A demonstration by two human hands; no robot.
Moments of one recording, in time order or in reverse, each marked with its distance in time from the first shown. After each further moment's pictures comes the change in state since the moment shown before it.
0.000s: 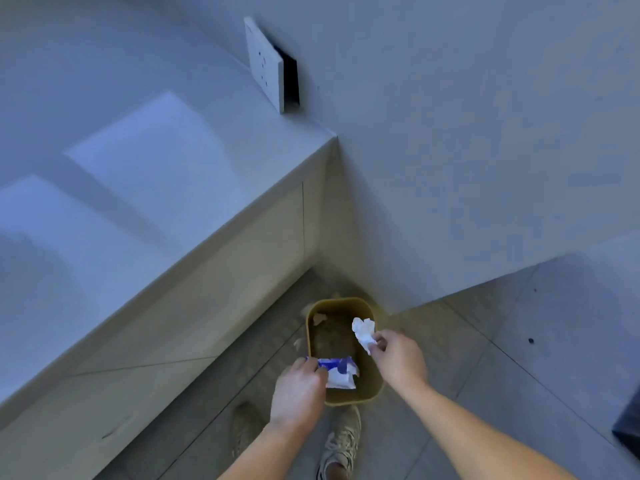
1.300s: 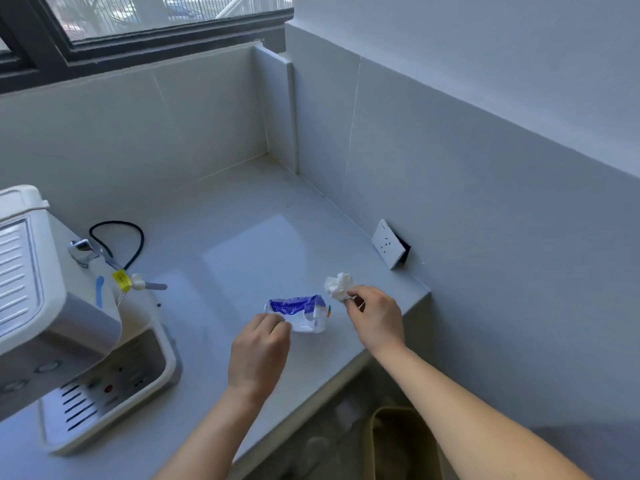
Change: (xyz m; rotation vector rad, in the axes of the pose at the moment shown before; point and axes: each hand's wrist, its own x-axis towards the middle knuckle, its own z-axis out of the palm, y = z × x) left_hand -0.037 -0.185 -0.341 0.099 0.726 -0.164; right_hand -0.004 -0.377 -0.139 0.172 0.286 -0.555
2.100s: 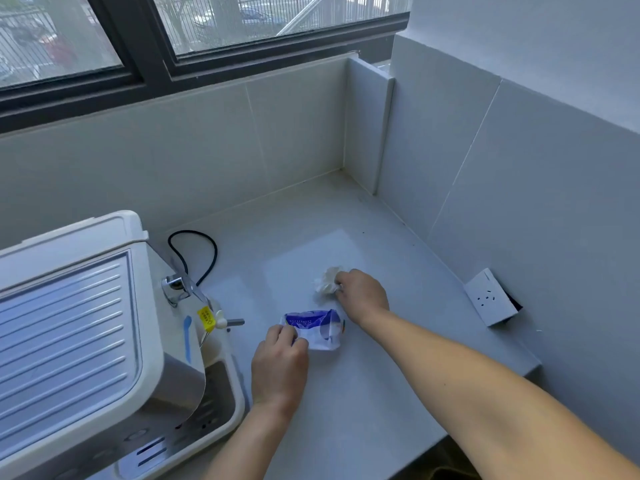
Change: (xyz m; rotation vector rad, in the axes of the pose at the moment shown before) left_hand 0.034 -0.094 0.001 0.098 -0.117 -0.261; right_hand 0.140 -0.117 0.129 -0.301 -0.353 -0.199
